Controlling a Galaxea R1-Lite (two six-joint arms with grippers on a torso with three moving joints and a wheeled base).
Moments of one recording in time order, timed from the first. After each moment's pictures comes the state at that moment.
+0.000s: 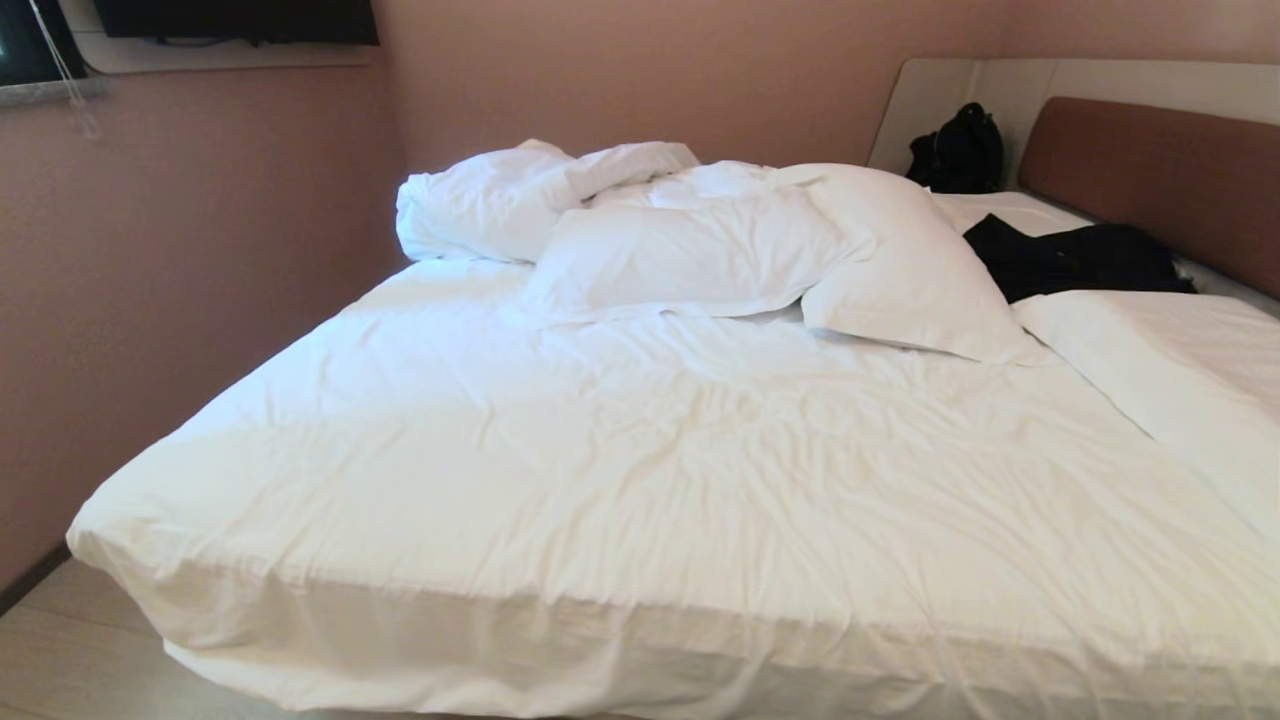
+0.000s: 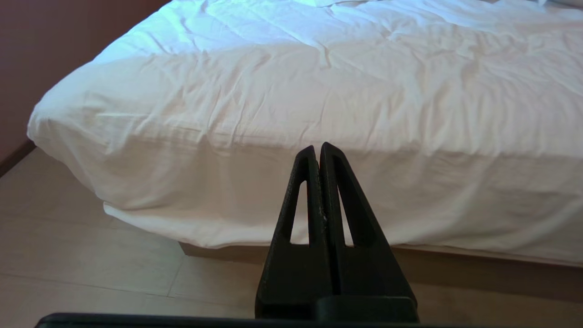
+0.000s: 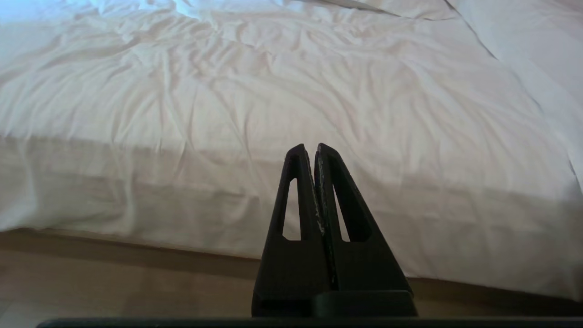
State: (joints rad) left arm 0.00 0.00 0.00 0.00 0.00 -0.01; right arm -0.02 0.00 -0.02 0.04 0.02 -0.05
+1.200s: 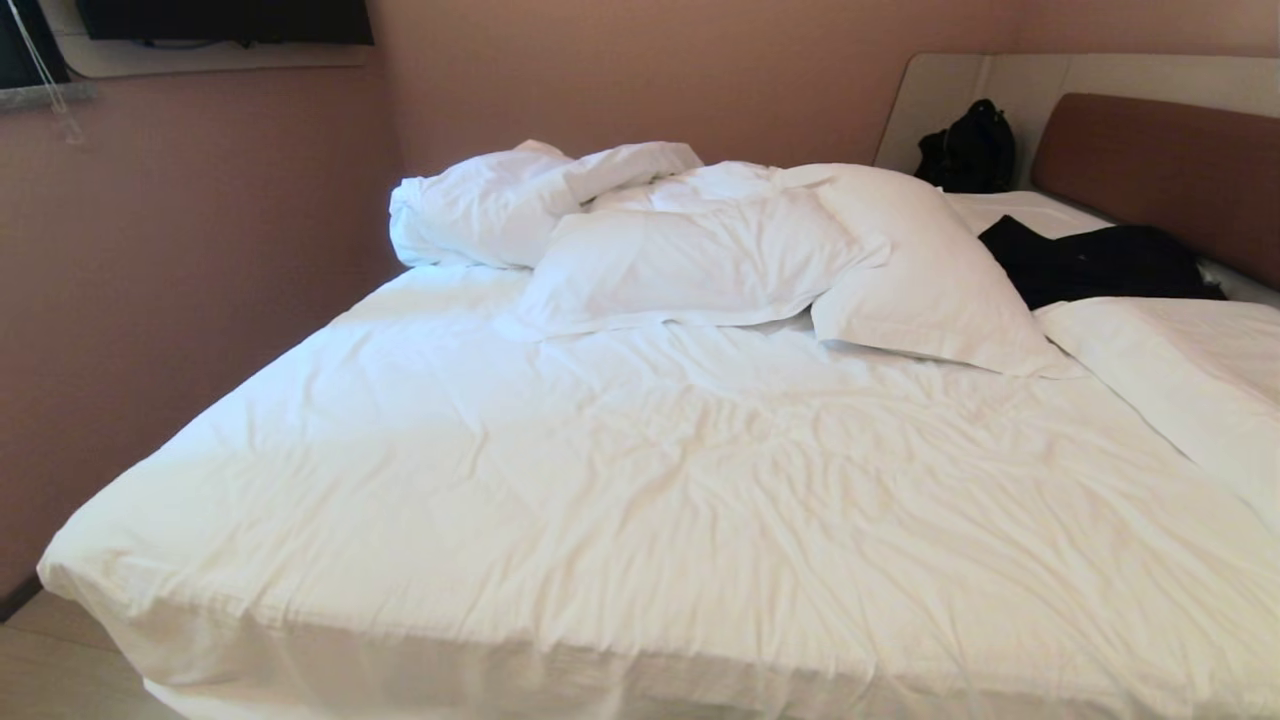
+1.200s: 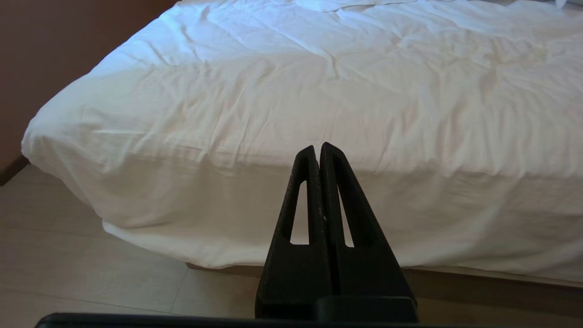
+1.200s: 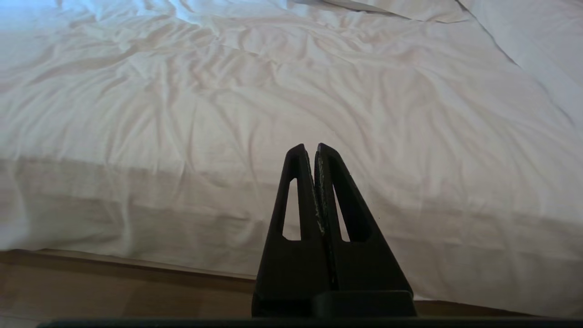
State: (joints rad) left arm 0.00 0.00 0.00 0.00 0.00 0.00; right arm -0.02 0.00 -0.02 0.04 0.02 -0.05
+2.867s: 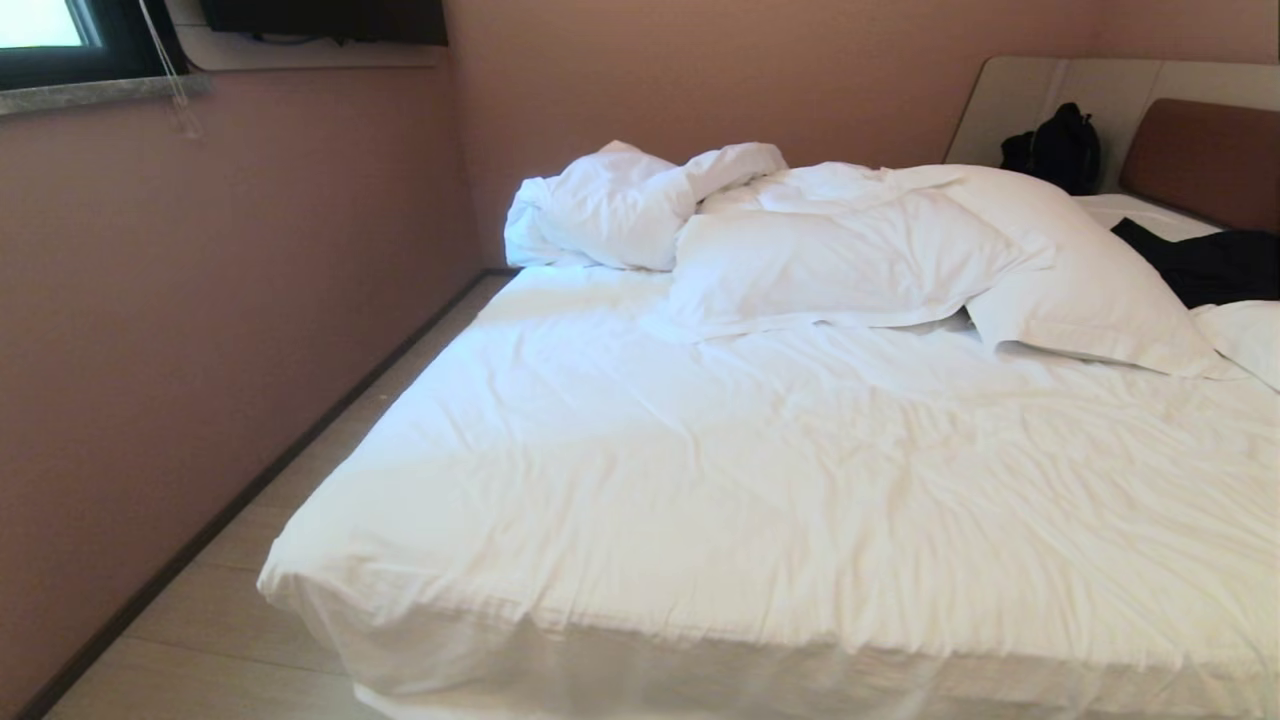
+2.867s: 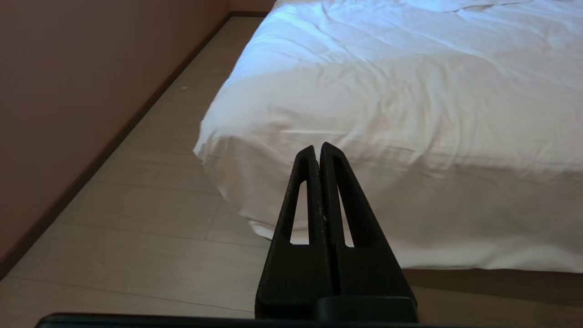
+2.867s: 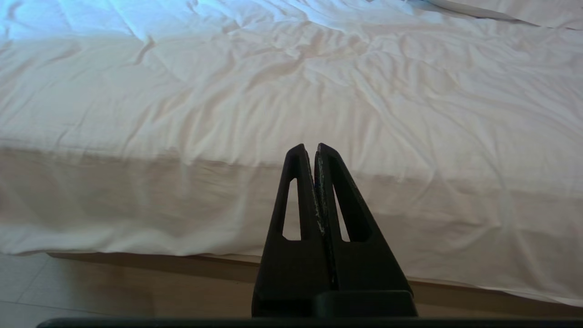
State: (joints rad) left arm 0.00 0.00 0.00 0.00 0.00 -0.01; right arm -0.02 0.00 -0.02 0.04 0.02 -0.05
